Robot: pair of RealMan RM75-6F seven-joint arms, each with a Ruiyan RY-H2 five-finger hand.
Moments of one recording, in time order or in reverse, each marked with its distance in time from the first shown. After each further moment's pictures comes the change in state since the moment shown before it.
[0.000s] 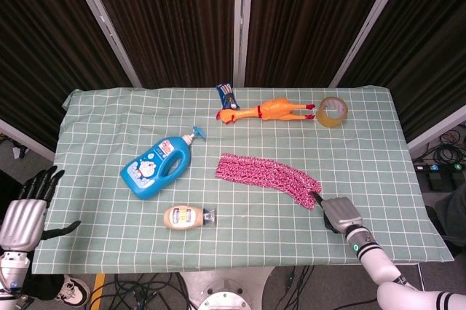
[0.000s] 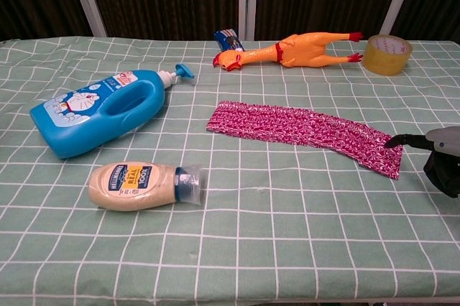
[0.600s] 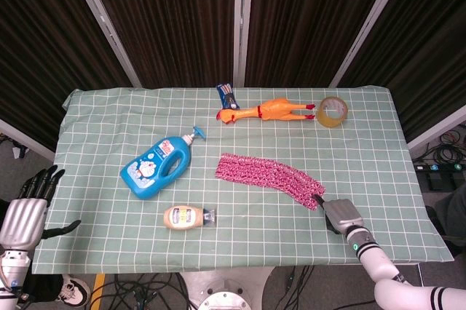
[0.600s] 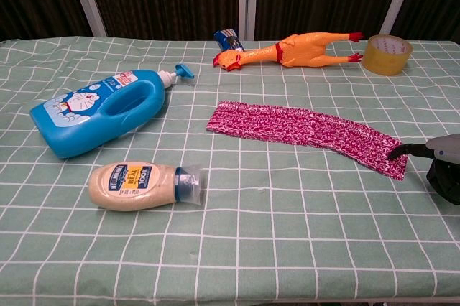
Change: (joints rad) left arm -0.003 0.002 -0.002 -0.009 -0.011 -0.012 0.014; right arm 0.056 -0.012 -0.068 0.018 0.076 0.024 0.007
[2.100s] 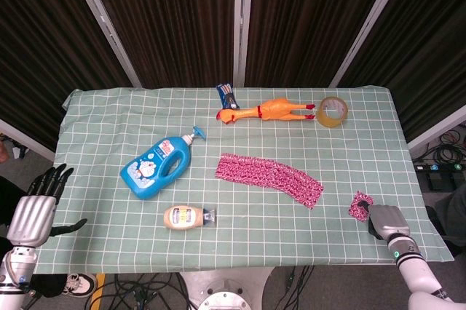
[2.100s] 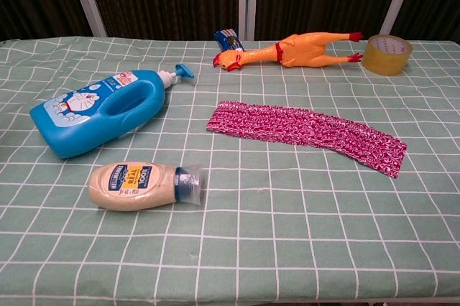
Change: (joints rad) left arm -0.025 -0.005 -0.007 -0.034 -0.009 -0.026 0.058; right arm -0.088 0.136 -0.076 0.034 -0.051 0.071 0.169
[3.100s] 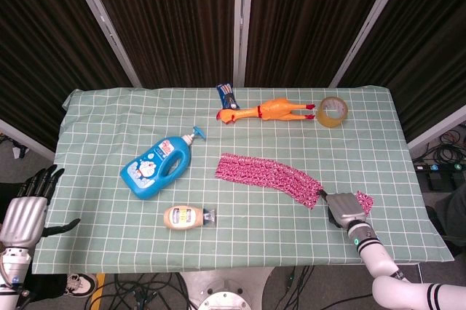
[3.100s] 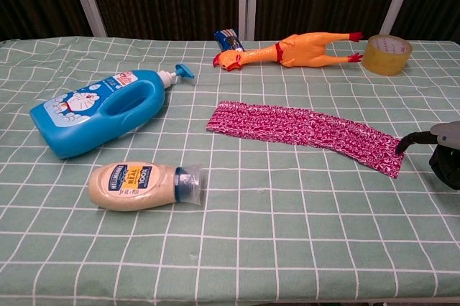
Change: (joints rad) left arm 0.013 -0.003 0.000 0.051 -0.025 0.003 -0.061; right arm 0.107 -0.157 0.078 -0.005 0.071 -0.014 -0.146
